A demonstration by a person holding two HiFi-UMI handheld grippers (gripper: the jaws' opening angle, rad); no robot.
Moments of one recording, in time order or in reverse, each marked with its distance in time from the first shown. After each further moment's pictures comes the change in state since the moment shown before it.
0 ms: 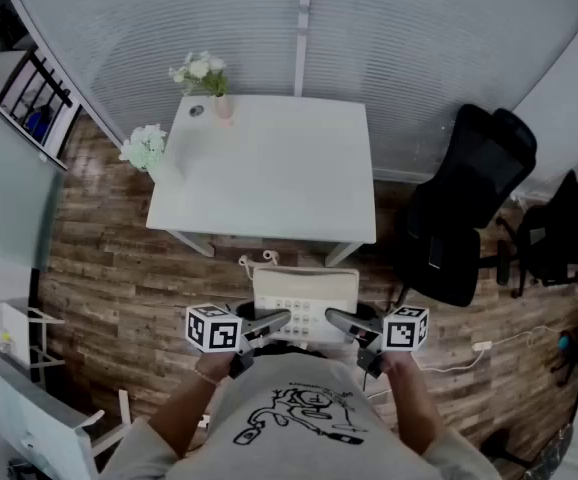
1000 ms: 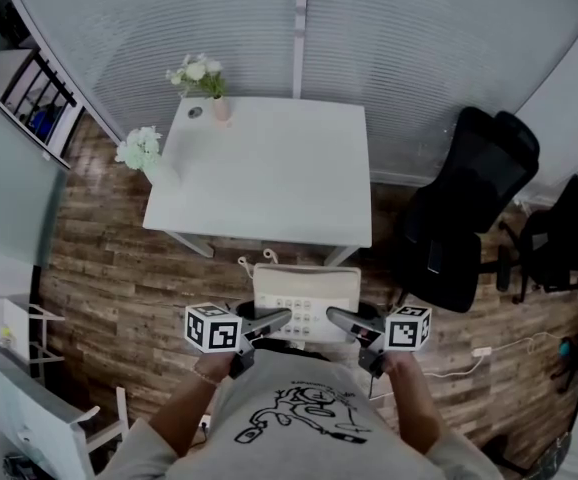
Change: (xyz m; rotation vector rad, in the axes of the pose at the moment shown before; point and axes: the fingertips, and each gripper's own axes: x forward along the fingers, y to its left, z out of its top) left arm 0.025 -0.018 0.007 -0.002 -0.010 0.015; right arm -0.025 -0.006 0.017 0.011 -0.002 0.015
